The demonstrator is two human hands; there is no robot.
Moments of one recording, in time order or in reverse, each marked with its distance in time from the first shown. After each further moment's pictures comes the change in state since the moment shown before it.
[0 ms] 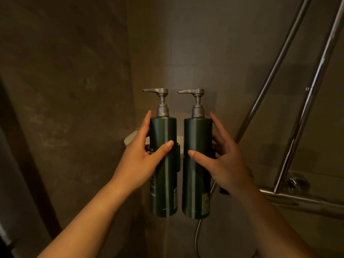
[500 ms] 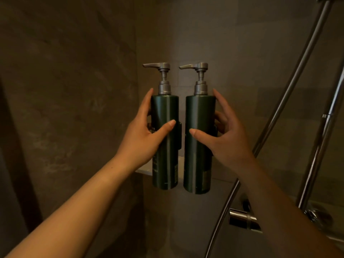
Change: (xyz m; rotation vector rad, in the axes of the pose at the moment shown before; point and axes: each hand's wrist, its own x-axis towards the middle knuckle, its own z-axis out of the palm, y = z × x) left_hand 0.082 0.024 -0.024 0.078 0.081 0.195; right_hand 0.089 -0.032 -0.001 -0.013 0.020 -0.209
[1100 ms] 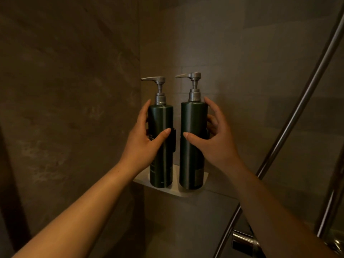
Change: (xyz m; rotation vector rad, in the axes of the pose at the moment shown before) left_hand 0.023 -0.037 0.016 0.043 0.100 -0.050; right_hand 0.043 0.044 0.005 0.092 -0.073 -0.021
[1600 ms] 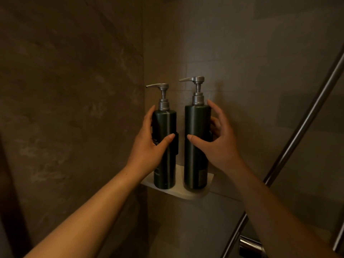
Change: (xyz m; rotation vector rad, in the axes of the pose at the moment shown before) left_hand -0.001 -0.023 0.011 0.056 0.029 -0.031; right_hand 0.006 0.027 0.002 -0.019 0.002 0.002
